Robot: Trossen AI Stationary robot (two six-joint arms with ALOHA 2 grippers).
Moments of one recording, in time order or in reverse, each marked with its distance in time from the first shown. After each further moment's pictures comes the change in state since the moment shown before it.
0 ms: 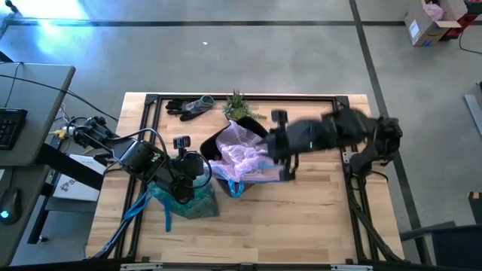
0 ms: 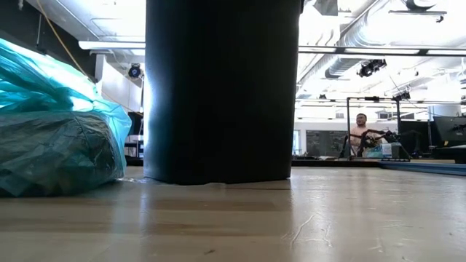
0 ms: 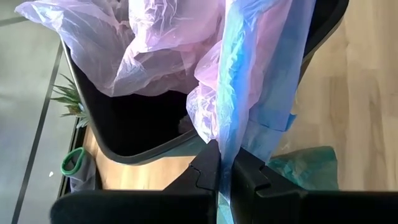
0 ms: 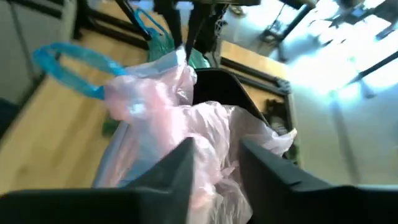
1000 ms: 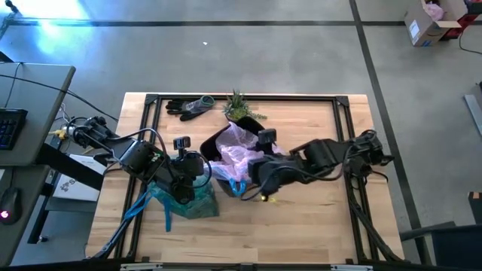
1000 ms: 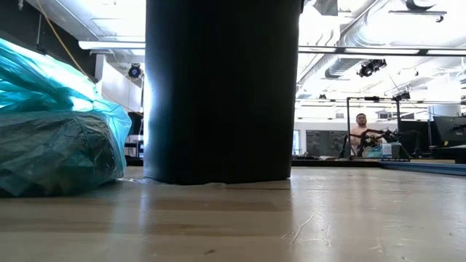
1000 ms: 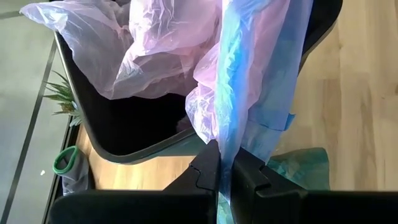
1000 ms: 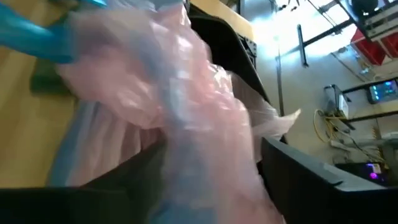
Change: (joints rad) left arm 0.000 0.000 0.000 0.008 0.015 -0.019; right arm 0.134 0.175 0.000 -0.075 0.372 0.022
